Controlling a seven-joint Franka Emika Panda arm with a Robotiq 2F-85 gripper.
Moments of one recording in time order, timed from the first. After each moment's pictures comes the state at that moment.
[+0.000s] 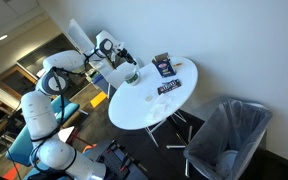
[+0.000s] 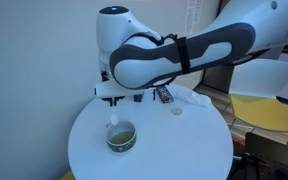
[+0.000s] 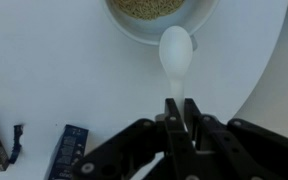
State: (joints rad) arm 0.25 0.53 -0.03 -1.34 -0.12 2.15 0.97
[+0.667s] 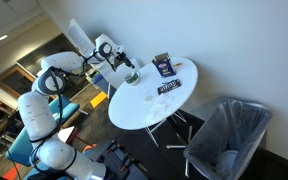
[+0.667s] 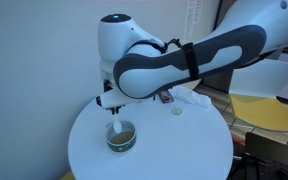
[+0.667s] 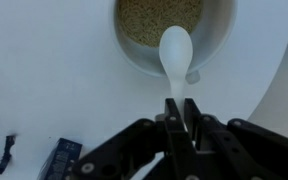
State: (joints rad) arm 0.25 0.49 0.00 -1.44 -0.12 2.18 0.90
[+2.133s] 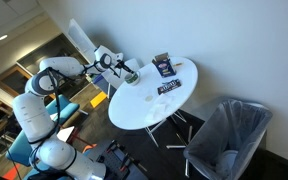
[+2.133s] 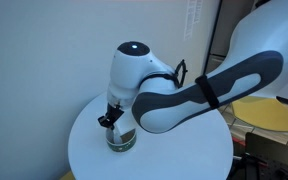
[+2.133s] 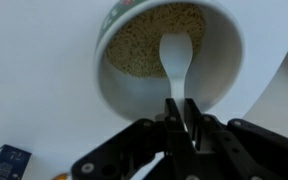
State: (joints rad) arm 0.29 0.42 0.00 -1.71 -0.15 2.51 0.73
